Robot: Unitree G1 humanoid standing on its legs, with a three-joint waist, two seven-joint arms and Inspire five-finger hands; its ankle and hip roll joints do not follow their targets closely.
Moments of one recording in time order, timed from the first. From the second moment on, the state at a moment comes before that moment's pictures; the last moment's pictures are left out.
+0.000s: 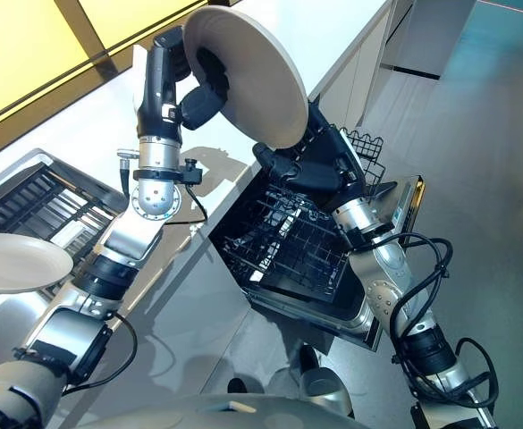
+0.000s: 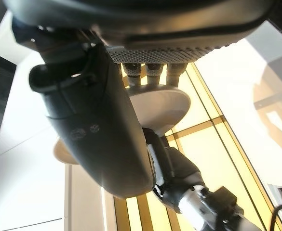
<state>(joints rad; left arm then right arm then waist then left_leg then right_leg) -0.62 0.44 -0.35 0.12 0.01 -0.15 0.51 -0.22 -0.42 0.20 -0.26 0.87 -0.05 0.12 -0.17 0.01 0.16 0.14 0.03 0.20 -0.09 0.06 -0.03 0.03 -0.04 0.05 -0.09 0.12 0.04</state>
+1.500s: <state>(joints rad) -0.44 0.45 -0.40 0.09 0.12 -0.16 0.53 -0.16 -0.44 0.21 -0.23 0.73 0.09 0.17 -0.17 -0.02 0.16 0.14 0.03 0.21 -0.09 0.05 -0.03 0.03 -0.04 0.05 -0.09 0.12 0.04</state>
